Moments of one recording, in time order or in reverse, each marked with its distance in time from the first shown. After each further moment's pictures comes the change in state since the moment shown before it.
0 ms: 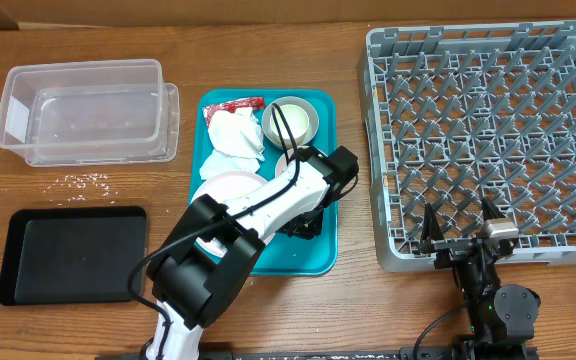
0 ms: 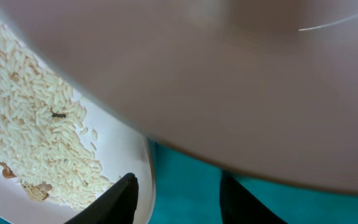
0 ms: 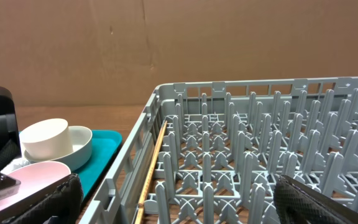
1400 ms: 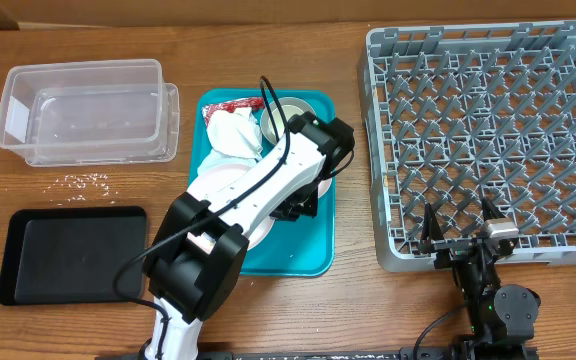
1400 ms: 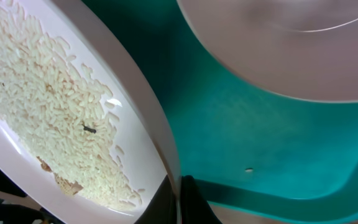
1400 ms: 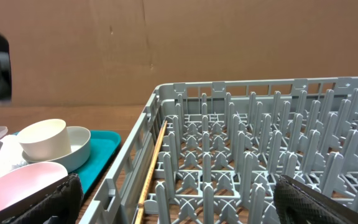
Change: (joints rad) left arm 0.056 0.006 0.263 -0.349 0.012 -0.009; right arm 0.000 0.000 0.000 0.000 0.000 0.000
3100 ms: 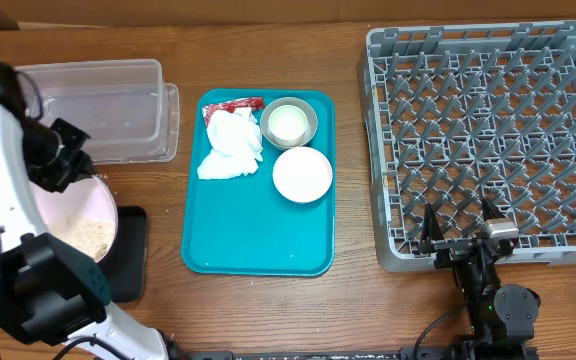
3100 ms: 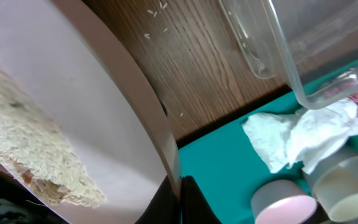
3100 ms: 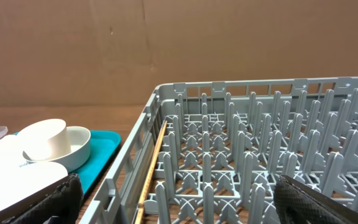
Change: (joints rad) left arm 1.164 -0.194 0.159 -0.063 0.401 0.082; right arm 0.000 0.000 0.000 0.000 0.000 0.000
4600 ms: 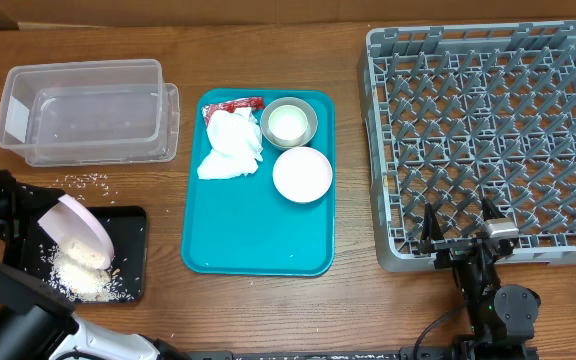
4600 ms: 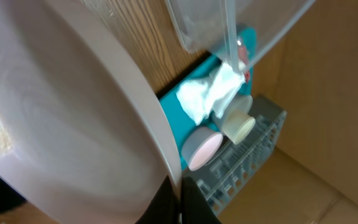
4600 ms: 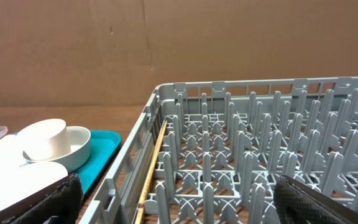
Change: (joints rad) left arm 0.447 0.000 -0.189 -0.055 0.579 0.492; right arm 0.000 0.000 0.000 0.000 0.000 0.000
